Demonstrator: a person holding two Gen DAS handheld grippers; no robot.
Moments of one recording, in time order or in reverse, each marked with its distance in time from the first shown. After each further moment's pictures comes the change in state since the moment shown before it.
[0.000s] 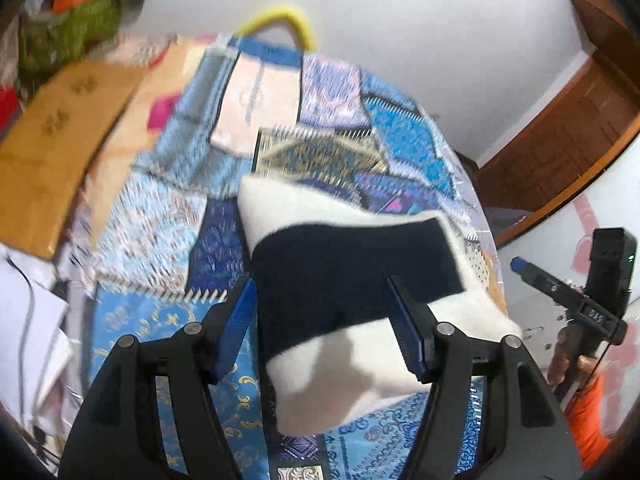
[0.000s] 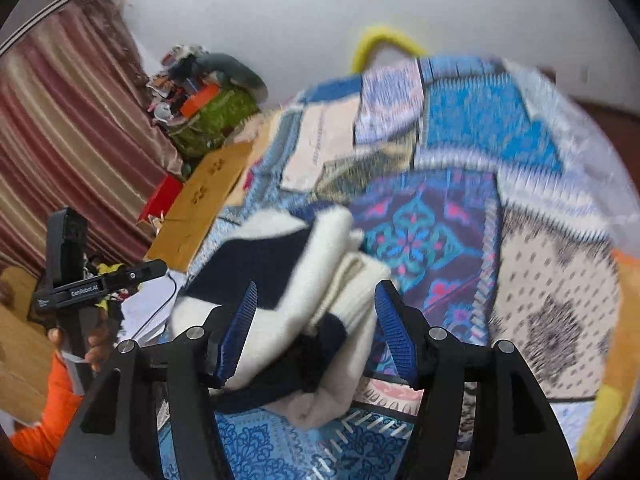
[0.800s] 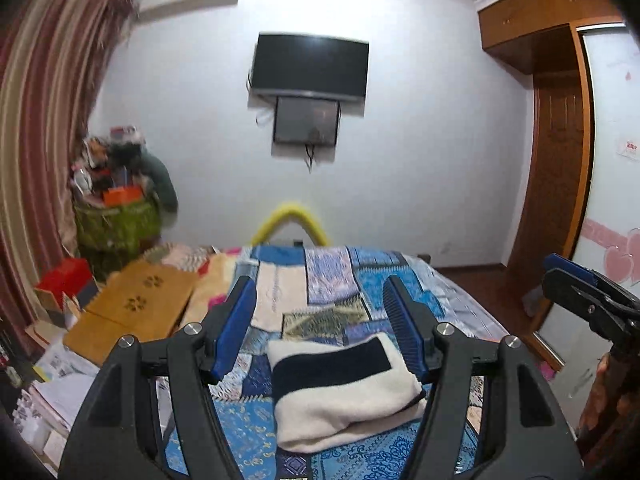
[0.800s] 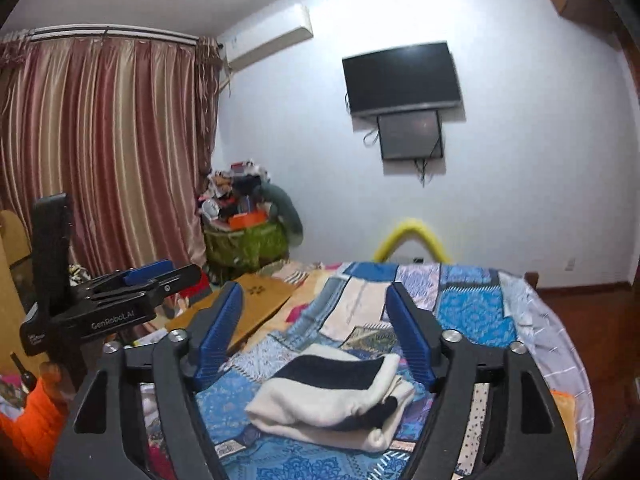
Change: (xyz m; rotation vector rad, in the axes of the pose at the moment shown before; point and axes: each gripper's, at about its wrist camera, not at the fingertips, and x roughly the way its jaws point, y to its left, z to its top) left arm -0.198 -0.125 -0.084 0.250 -0.687 0.195; right arm -0.156 0.151 -0.055 -0.345 -0.594 -0.063
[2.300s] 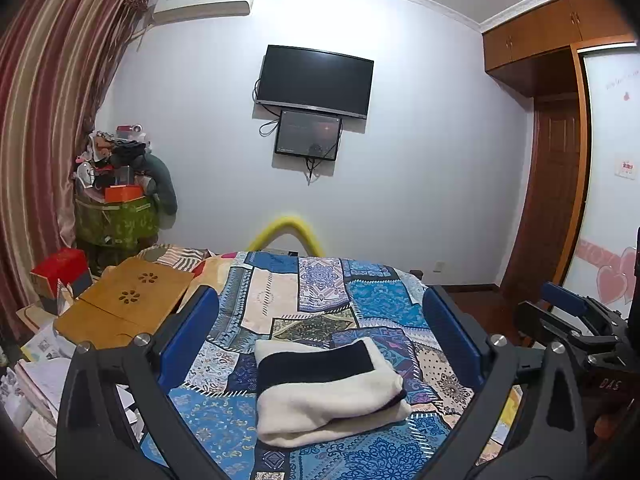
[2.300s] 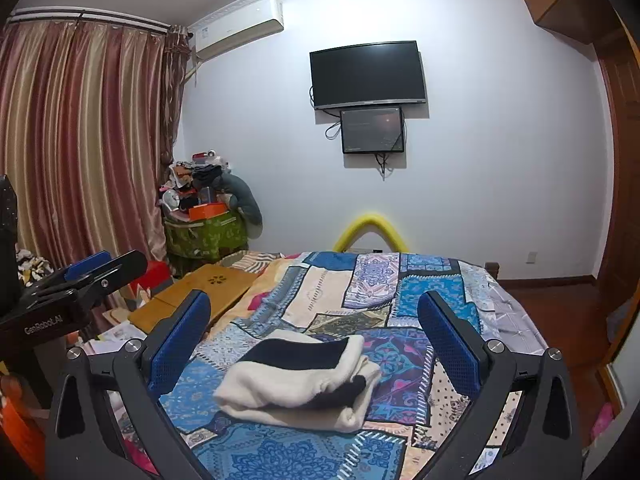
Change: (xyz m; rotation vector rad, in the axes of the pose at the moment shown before) left arm -0.017 -0.006 -0.023 -0.061 -0.045 -0.021; right arm -0.008 0.002 -0.016 -0.007 0.038 -0.157
